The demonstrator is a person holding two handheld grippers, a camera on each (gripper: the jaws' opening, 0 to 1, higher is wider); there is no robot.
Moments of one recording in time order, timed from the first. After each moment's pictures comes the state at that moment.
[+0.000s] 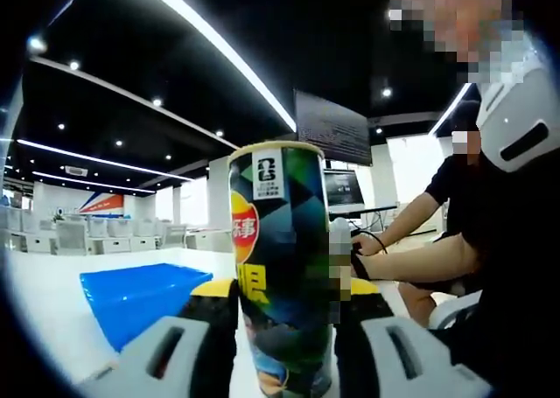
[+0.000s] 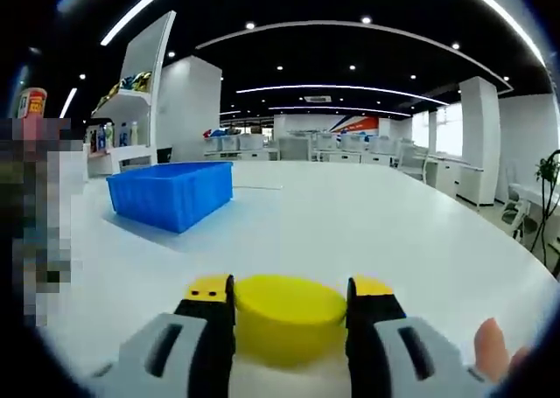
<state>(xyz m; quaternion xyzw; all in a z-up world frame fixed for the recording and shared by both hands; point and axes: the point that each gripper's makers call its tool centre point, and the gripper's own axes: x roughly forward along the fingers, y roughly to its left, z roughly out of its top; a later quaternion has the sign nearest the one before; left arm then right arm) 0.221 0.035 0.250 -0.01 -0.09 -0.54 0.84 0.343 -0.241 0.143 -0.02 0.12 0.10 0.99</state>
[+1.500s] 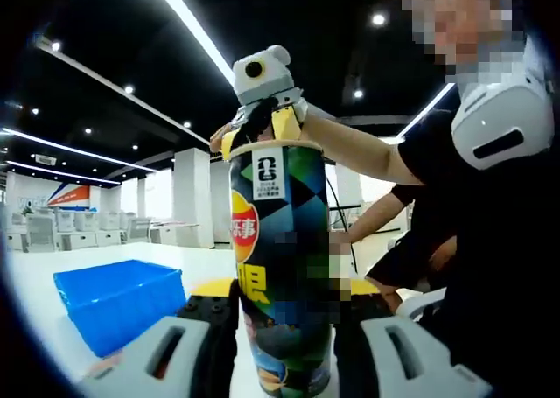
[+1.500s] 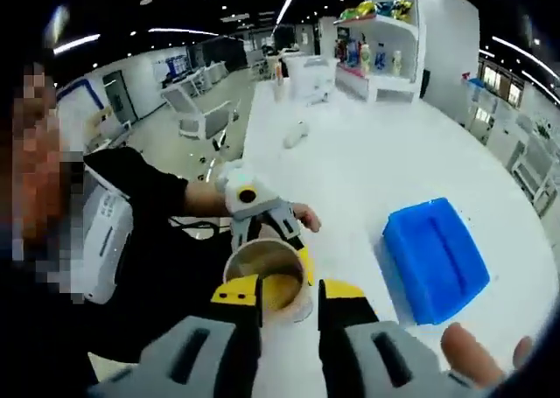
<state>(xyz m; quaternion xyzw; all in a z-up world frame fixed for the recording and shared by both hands) 0.198 0.029 0.250 -0.01 -0.07 -0.62 0.78 0.211 0.031 0.329 -0.22 0.37 0.62 0.66</state>
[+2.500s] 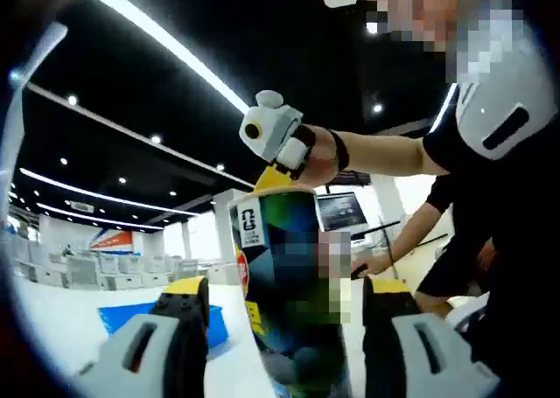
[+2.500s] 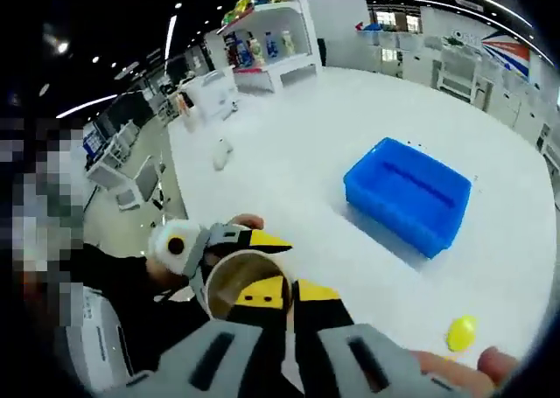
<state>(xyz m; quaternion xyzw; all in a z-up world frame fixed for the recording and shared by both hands) 0.191 0.045 0.287 0.02 -0.20 -0.44 0.87 0.220 0.027 0.313 -0.05 0.41 0.40 0.82</state>
